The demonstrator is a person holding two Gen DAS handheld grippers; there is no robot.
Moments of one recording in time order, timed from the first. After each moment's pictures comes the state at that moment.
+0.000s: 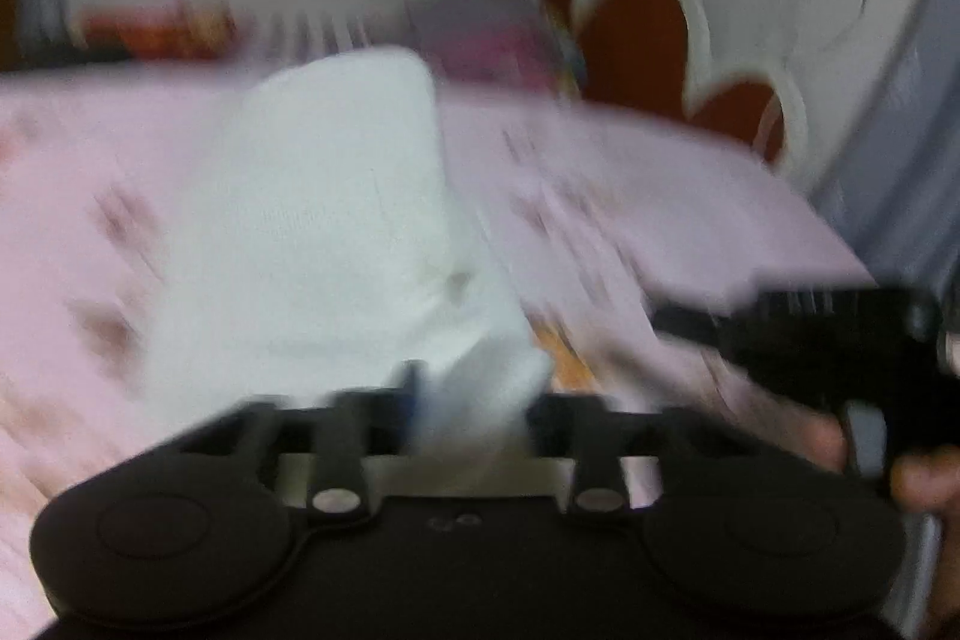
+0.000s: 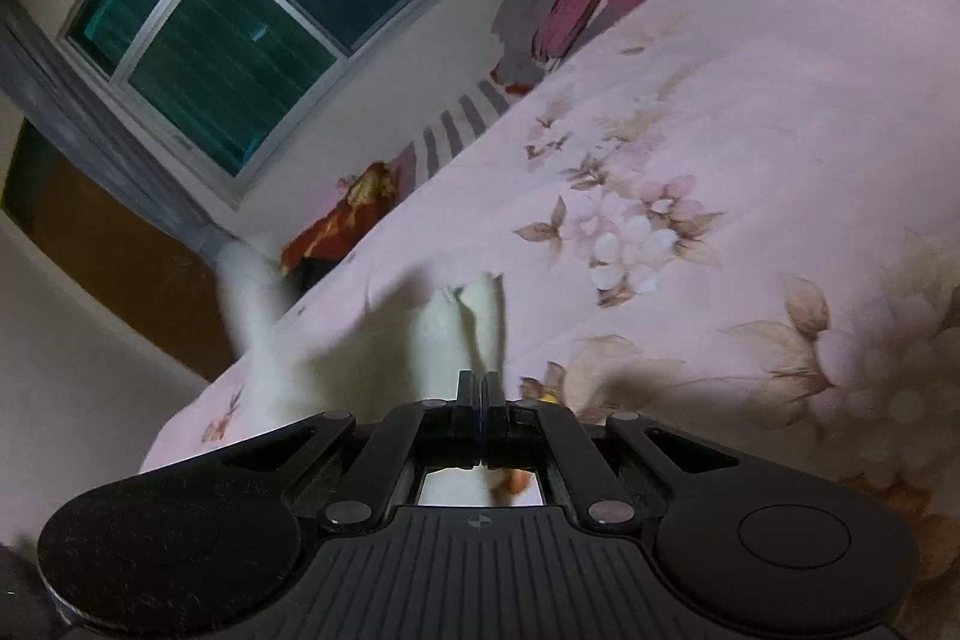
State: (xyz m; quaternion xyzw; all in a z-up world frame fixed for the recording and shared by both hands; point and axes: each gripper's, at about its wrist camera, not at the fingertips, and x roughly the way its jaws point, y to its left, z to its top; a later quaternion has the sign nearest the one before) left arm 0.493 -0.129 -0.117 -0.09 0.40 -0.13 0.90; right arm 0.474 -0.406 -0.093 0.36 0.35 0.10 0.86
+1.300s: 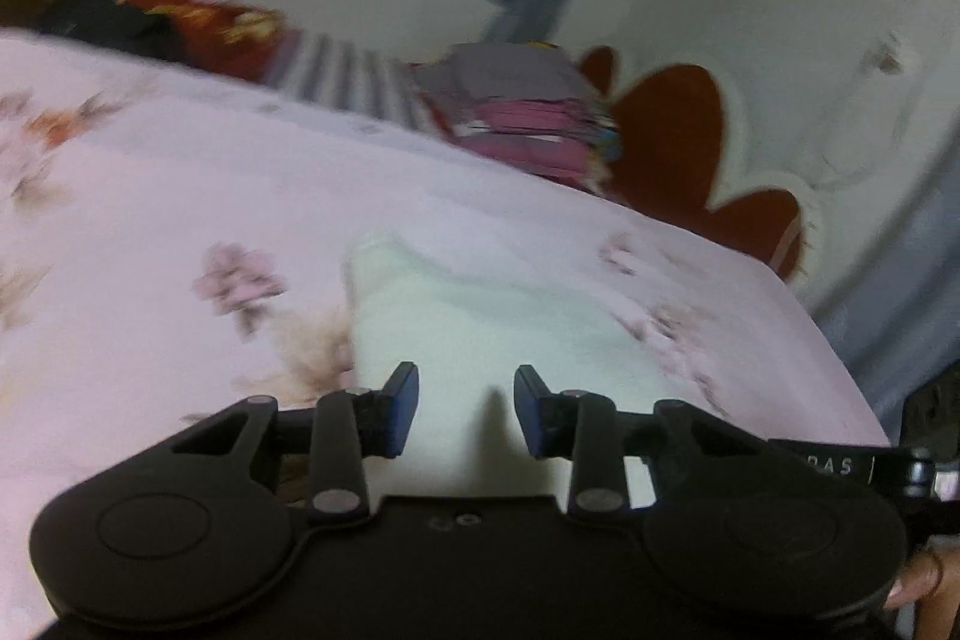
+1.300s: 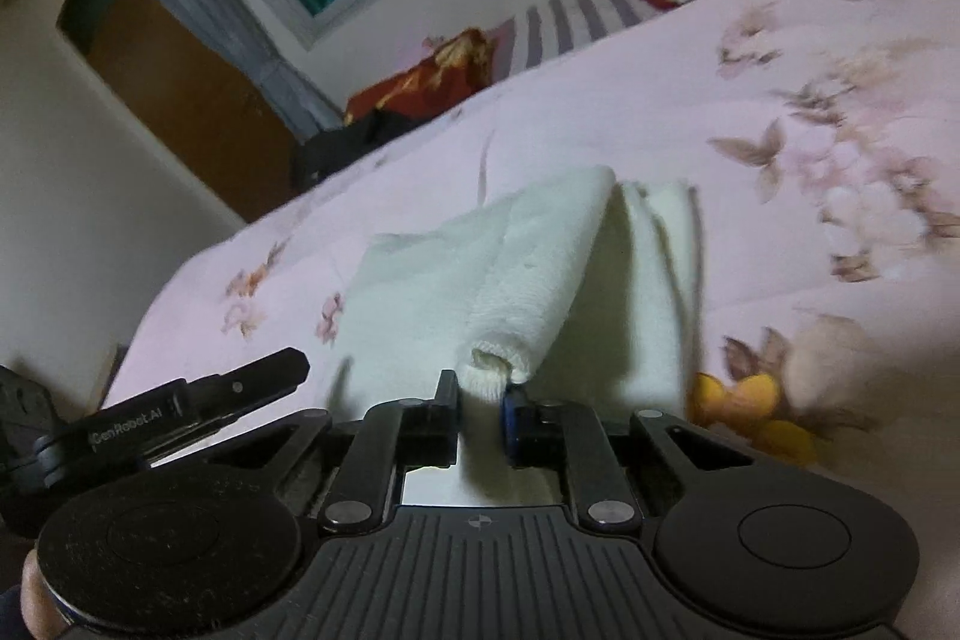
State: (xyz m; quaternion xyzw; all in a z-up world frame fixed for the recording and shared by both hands) left arm 0.544 0.000 -0.101 -0.17 0.34 -0.13 0.91; right arm 0.516 -0.302 -0.094 0.25 0.42 0.21 0.85
